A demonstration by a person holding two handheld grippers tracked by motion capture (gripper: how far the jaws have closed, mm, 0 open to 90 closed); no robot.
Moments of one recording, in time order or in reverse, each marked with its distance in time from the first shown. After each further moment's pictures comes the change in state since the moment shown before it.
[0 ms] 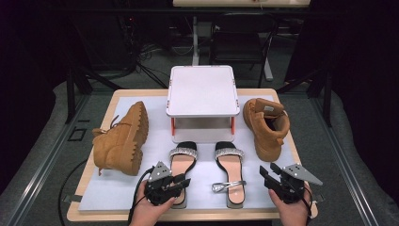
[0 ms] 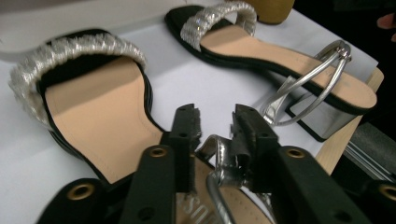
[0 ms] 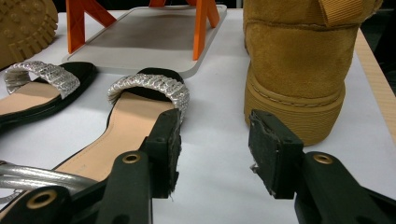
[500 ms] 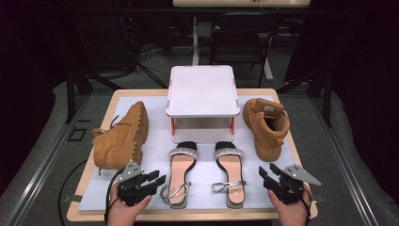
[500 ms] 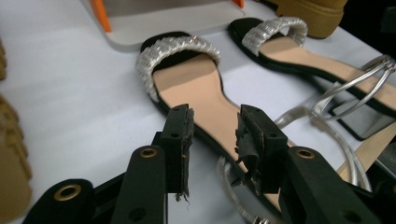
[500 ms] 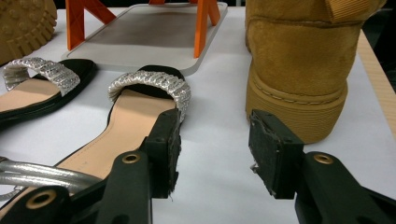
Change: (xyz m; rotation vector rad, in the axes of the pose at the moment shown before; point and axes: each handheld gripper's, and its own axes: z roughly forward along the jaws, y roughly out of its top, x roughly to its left) left arm 0.035 -0.014 -0.049 -0.005 0.129 -0.074; right arm 0.003 -0.001 0.001 0.008 -0.006 -0.005
